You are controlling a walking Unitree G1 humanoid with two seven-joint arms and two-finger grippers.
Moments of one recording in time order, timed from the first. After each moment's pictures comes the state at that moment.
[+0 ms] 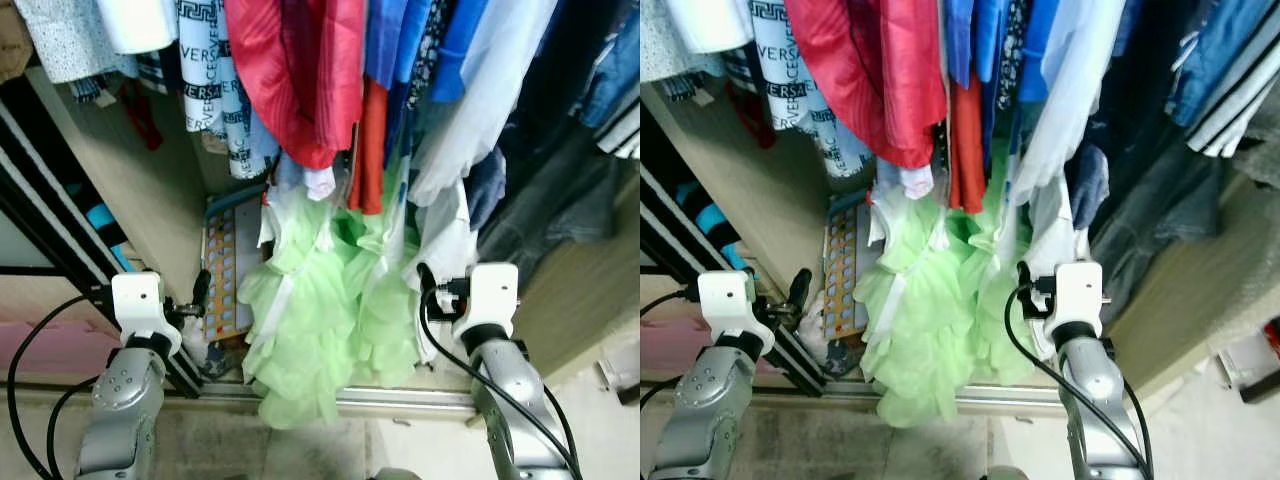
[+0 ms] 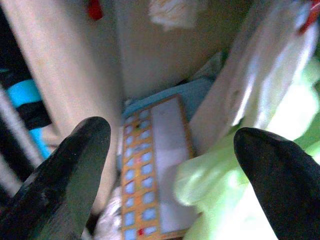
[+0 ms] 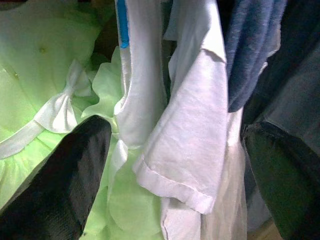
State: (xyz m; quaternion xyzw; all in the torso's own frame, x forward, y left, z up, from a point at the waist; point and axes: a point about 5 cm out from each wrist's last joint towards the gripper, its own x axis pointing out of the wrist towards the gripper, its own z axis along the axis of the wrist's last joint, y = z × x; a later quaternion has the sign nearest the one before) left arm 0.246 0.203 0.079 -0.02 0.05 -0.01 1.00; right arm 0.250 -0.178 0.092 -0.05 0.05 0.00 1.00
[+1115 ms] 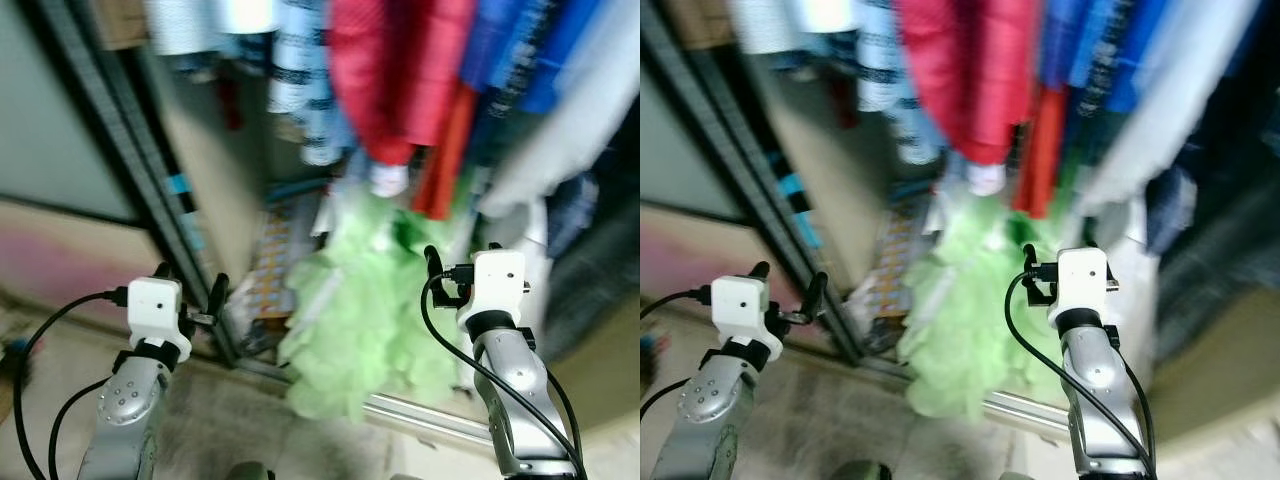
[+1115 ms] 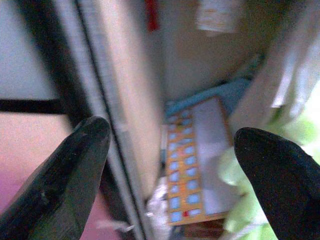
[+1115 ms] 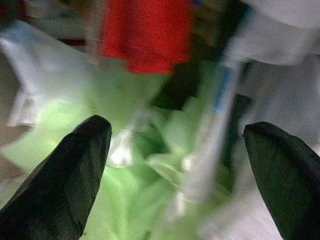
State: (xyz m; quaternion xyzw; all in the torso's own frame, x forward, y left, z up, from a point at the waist) left arm 0.233 0.192 0.085 0.04 0.02 -0.05 1.00; right arm 0.258 -0.178 0.110 -0.08 0.01 -0.02 1.00
